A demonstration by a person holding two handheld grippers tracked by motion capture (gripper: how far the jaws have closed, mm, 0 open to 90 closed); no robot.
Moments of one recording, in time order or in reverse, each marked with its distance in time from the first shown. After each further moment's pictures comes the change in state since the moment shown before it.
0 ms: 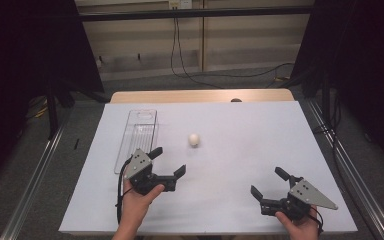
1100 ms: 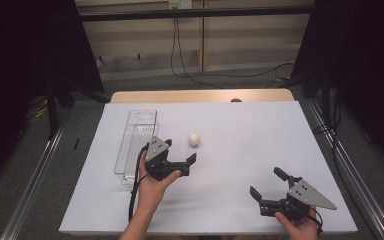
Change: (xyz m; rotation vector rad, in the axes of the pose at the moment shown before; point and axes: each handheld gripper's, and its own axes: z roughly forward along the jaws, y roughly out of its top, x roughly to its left) left arm 0.001 0.010 0.047 0.100 0.076 -0.035; right arm 0.002 0.000 0.000 0.007 0.010 -0.009
